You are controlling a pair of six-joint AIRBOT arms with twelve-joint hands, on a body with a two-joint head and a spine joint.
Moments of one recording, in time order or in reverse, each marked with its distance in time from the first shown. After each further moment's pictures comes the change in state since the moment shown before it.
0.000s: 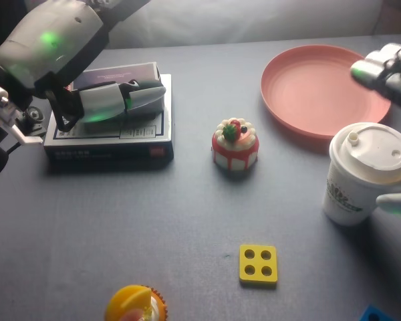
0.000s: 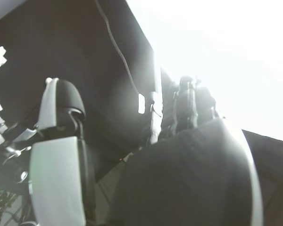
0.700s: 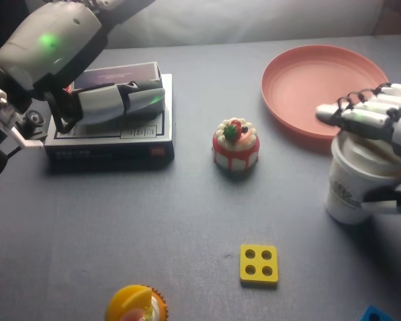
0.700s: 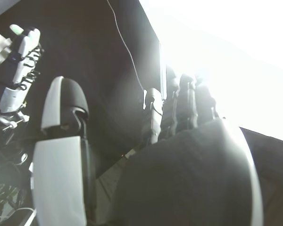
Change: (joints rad) left arm 0.010 0.000 0.000 -0.001 0.003 -0.023; right arm 0.108 -0.147 0.133 0.014 -0.238 0.007
